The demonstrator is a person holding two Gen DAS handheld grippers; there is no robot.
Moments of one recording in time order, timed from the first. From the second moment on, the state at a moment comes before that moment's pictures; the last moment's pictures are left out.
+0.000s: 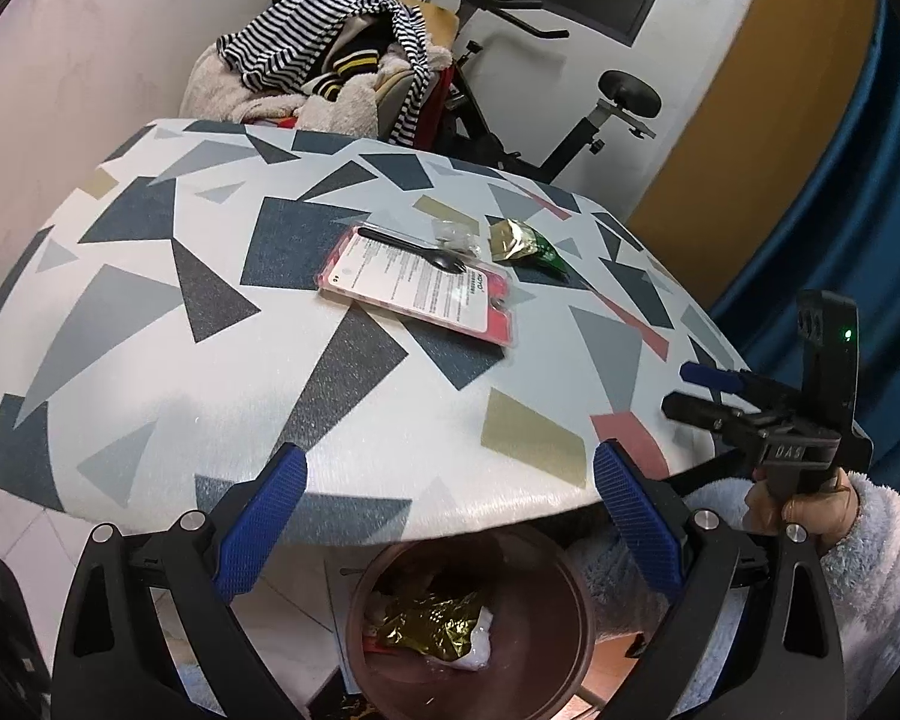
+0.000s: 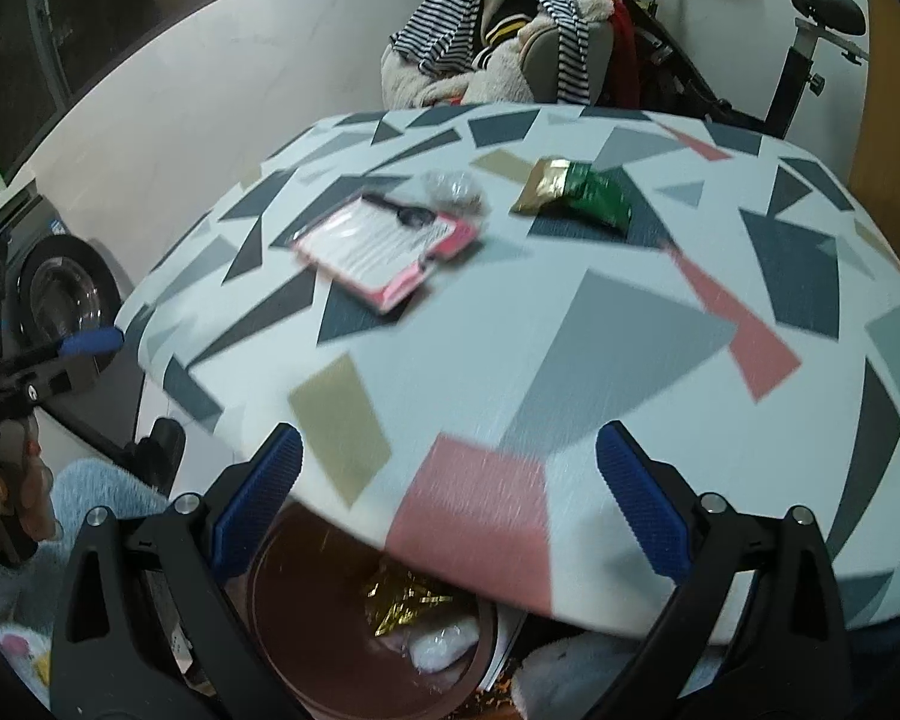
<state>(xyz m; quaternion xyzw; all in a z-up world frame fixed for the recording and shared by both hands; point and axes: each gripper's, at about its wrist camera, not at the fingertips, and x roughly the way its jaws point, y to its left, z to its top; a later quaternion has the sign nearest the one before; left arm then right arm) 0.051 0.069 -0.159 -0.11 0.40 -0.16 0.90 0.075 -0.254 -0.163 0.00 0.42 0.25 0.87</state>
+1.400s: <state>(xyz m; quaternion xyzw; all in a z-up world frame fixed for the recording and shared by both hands) 0.153 0.134 -0.194 -0.21 0.42 -0.14 0.87 0.229 -0.103 -0.182 -0.13 0.49 0.36 0.78</state>
